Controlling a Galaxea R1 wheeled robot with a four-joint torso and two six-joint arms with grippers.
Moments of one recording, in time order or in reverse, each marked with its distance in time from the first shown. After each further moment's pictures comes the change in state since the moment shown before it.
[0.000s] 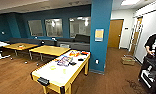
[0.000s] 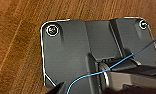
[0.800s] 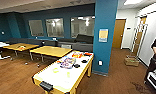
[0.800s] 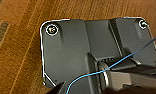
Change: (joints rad) left arm 0.002 0.002 0.000 0.000 0.000 0.000; right arm 0.000 0.000 0.000 0.000 0.000 0.000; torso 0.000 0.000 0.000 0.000
